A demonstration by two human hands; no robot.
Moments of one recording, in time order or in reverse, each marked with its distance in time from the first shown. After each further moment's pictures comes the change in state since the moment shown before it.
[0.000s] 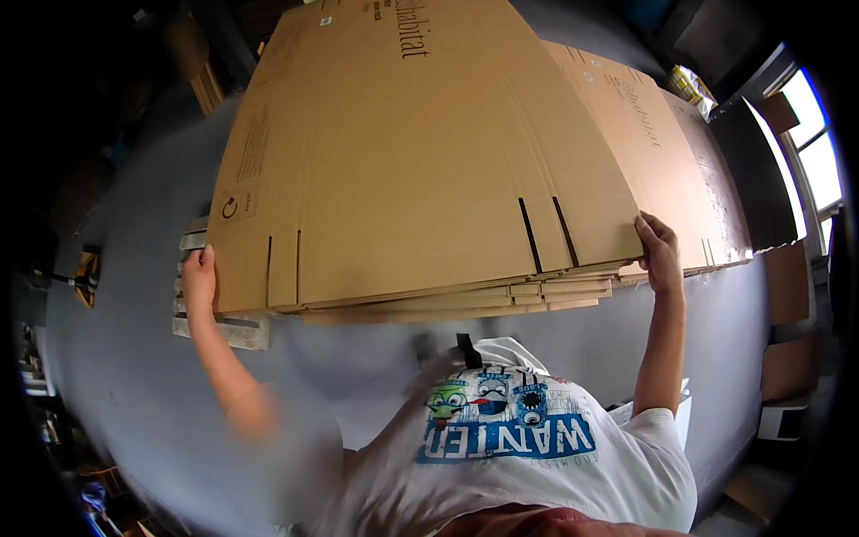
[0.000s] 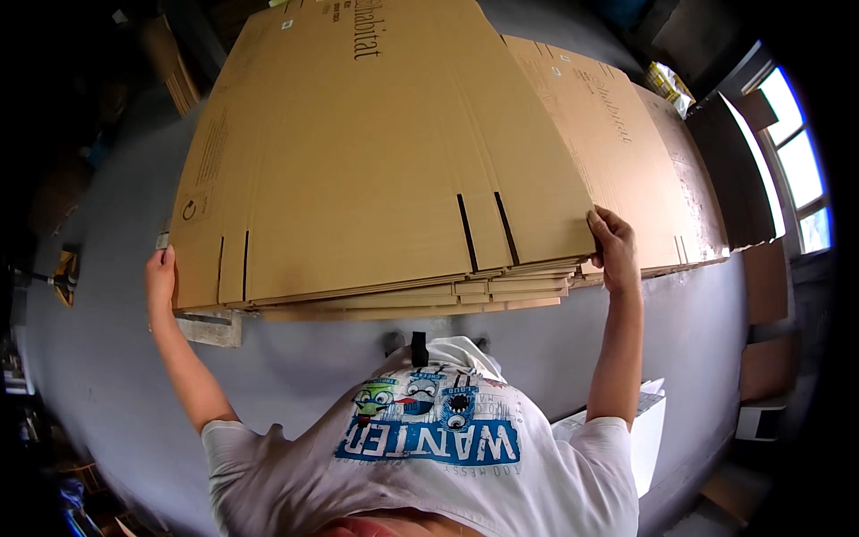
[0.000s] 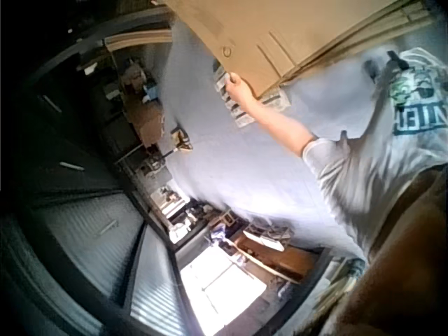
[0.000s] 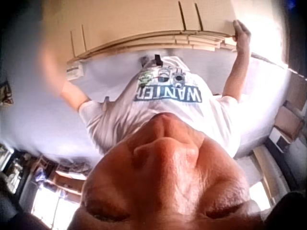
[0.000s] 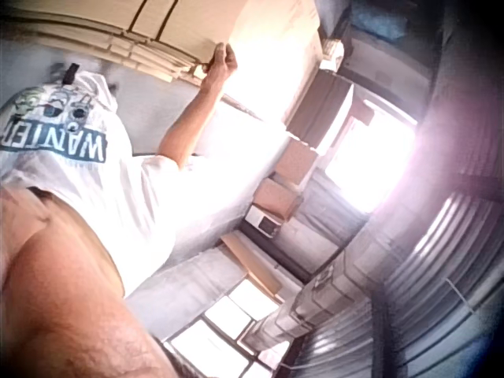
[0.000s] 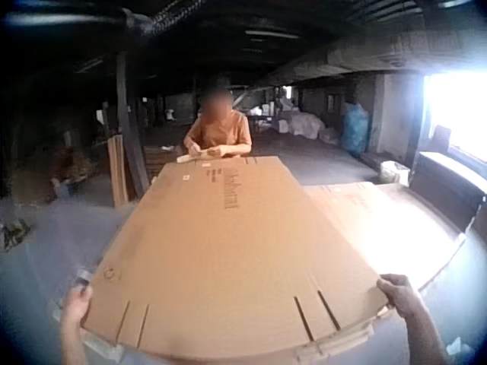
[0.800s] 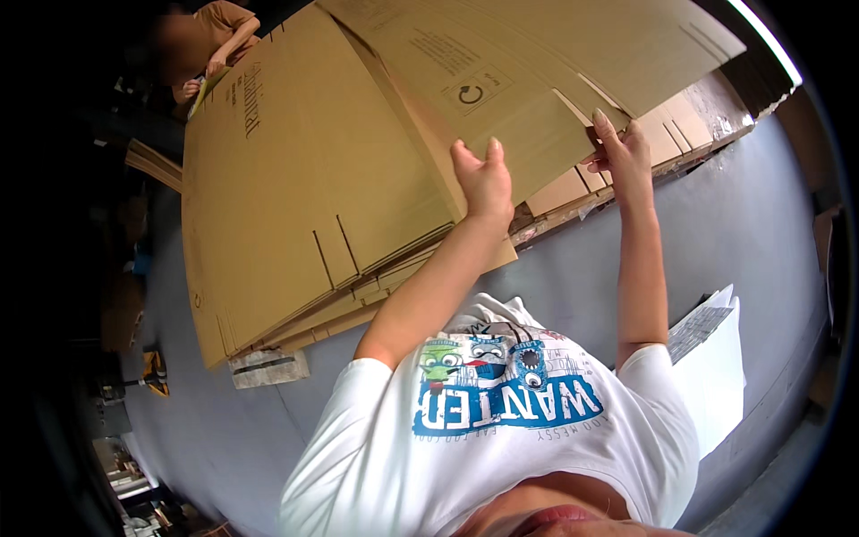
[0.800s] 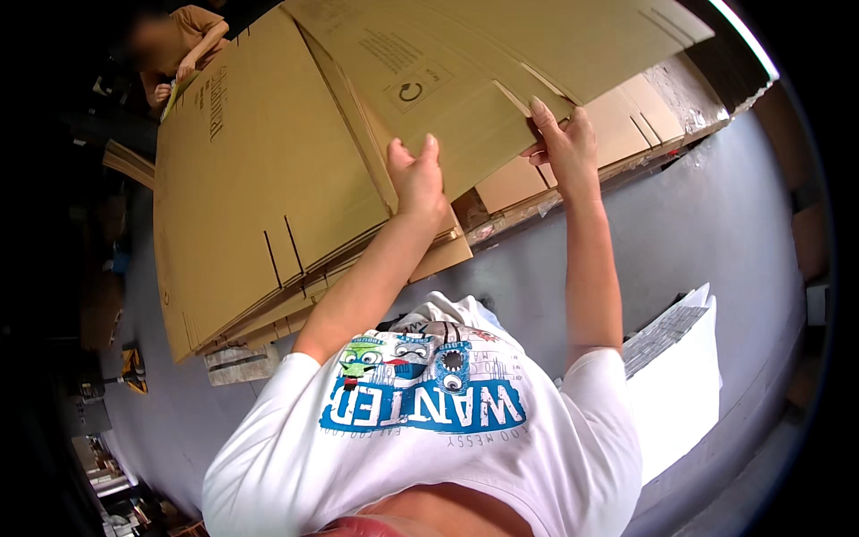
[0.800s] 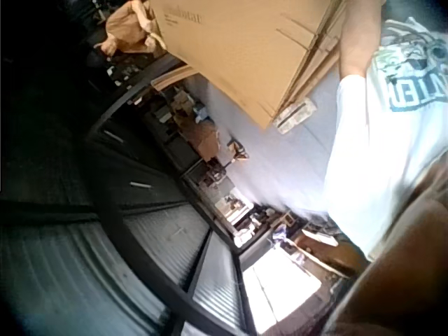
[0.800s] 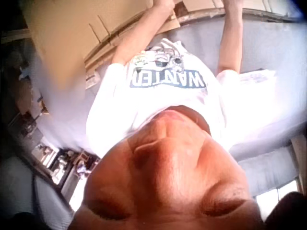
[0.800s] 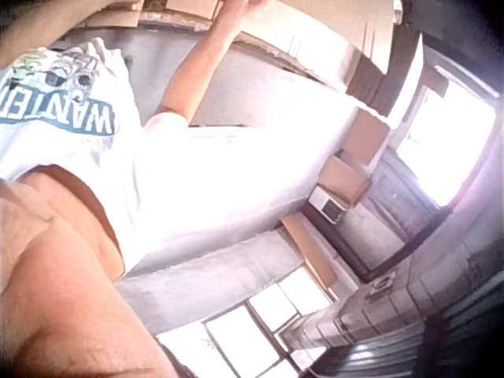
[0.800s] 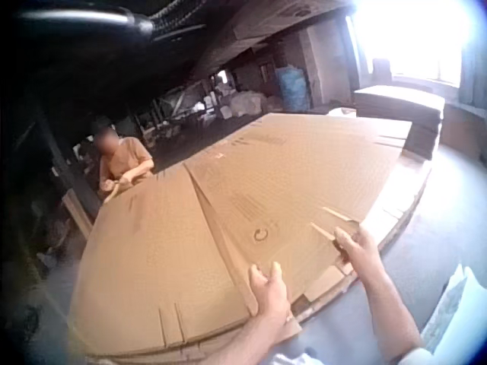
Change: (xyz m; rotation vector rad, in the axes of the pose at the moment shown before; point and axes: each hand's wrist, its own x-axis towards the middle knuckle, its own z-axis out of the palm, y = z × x) left_hand -0.376 0.583 0.328 -1.316 -0.500 0.064; right_hand 0.050 0.059 -0.218 0.204 0.341 -0.149
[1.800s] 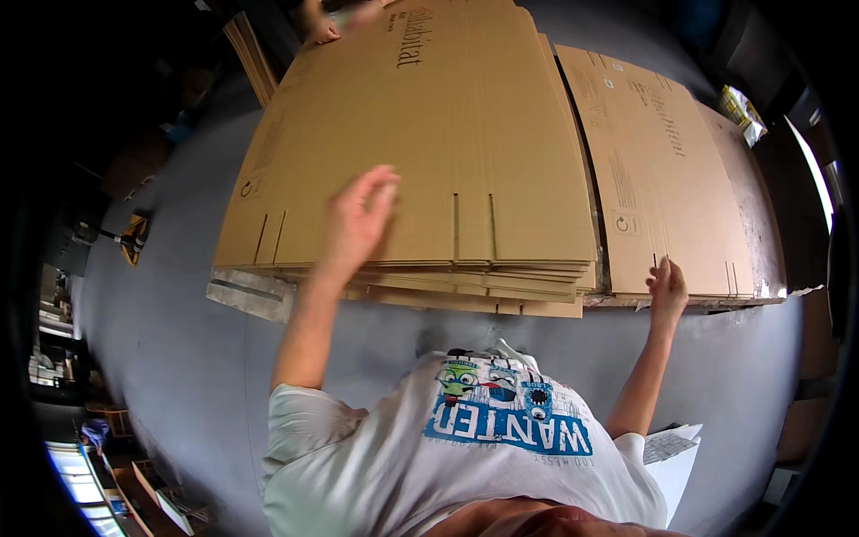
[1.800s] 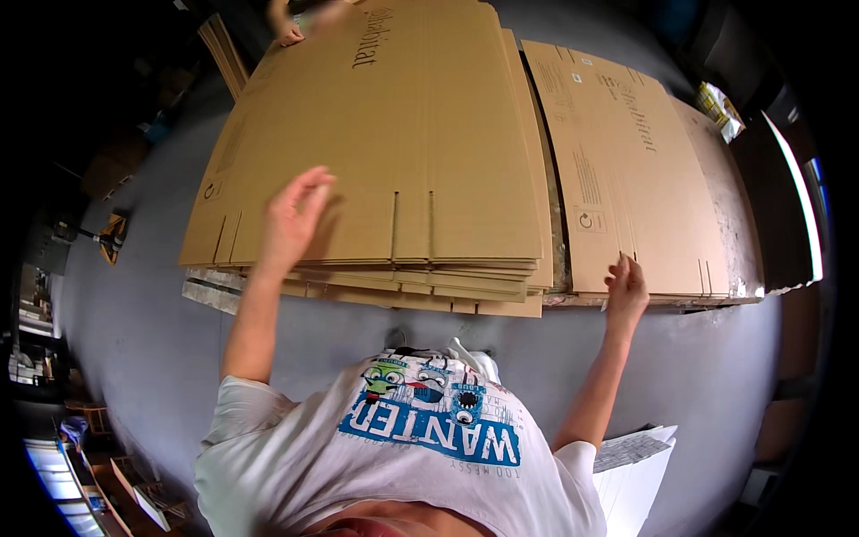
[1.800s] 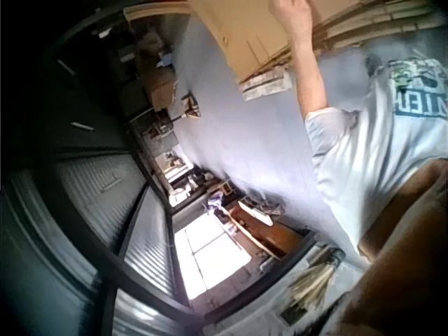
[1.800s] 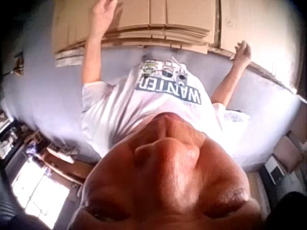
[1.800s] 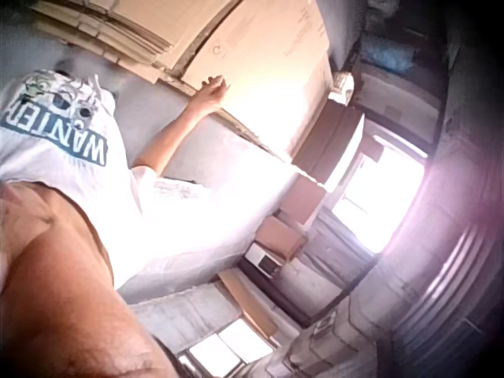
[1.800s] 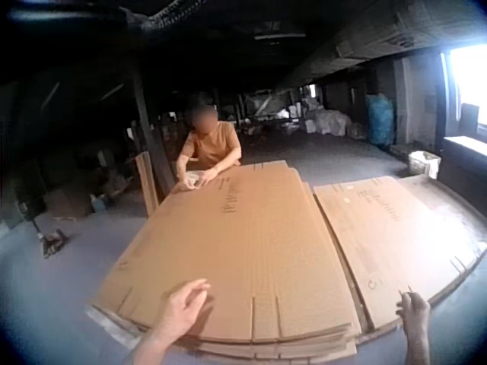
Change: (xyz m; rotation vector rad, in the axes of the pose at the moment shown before) left_hand 0.004 0.178 -0.351 0.818 -0.037 0.611; right_hand -0.060 0.081 0.058 -0.304 0.009 0.006
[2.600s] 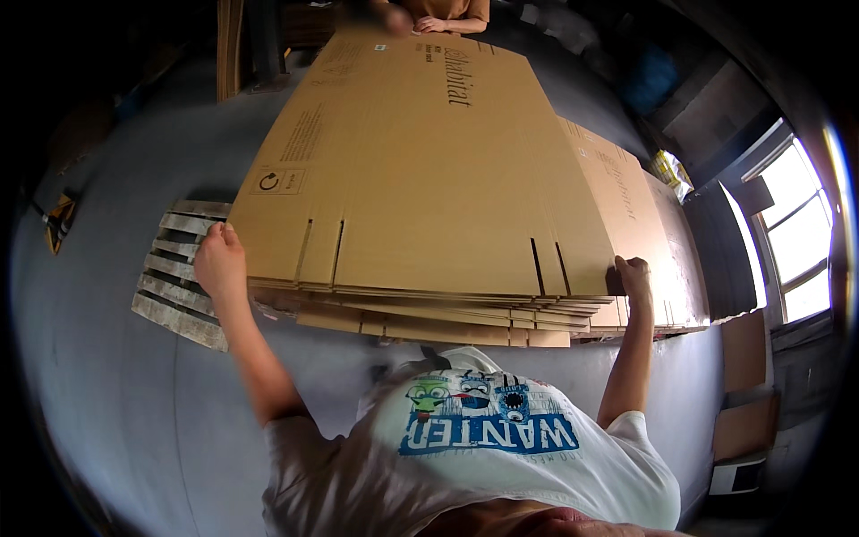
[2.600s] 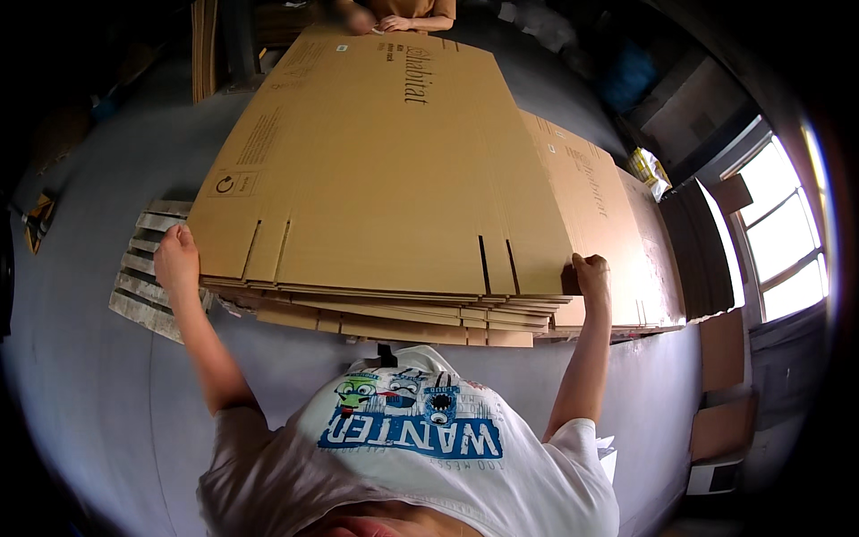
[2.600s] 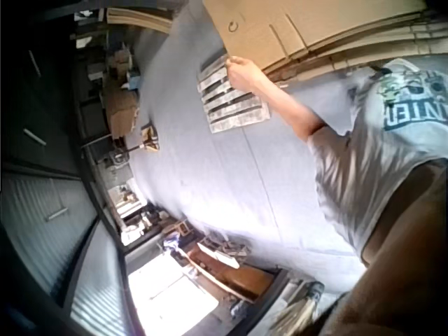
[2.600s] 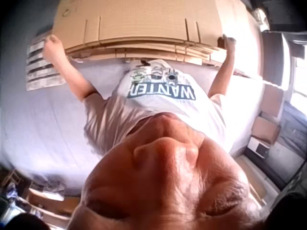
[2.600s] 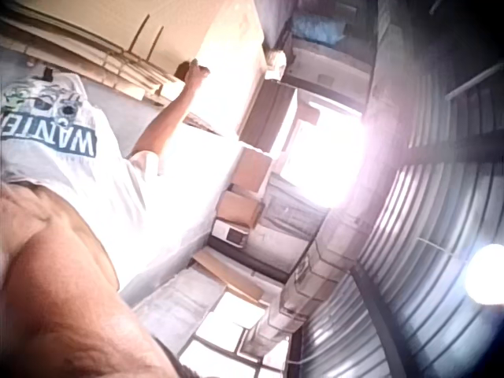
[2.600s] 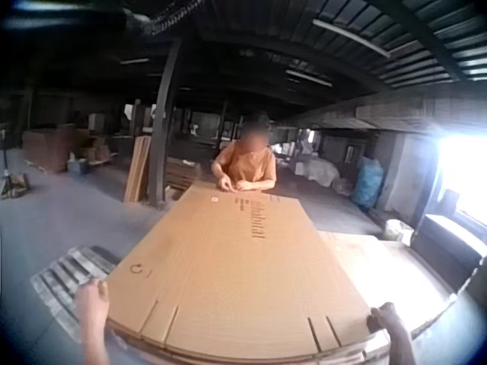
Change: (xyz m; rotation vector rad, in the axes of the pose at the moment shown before) left_hand -0.055 -0.180 -0.274 0.860 0.440 -0.613; right_hand -0.010 -0.125 0.112 -0.682 -0.071 -0.185
